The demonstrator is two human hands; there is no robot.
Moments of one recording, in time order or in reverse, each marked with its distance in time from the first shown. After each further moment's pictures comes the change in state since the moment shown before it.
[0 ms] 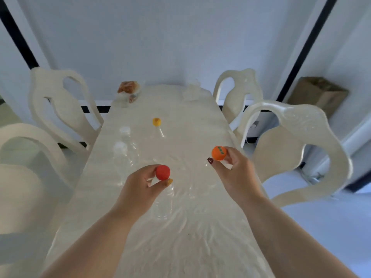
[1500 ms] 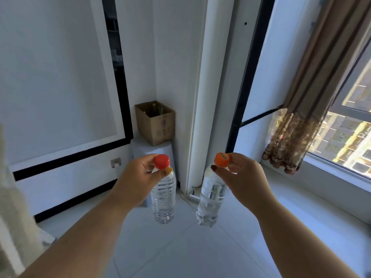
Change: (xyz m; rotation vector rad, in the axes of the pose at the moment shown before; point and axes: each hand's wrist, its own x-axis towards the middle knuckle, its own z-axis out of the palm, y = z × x) left_hand 0.159 0.417 0.727 -0.050 -0.575 0.414; right_hand 0.108 0.320 -0.716 -0.277 0.538 0.228
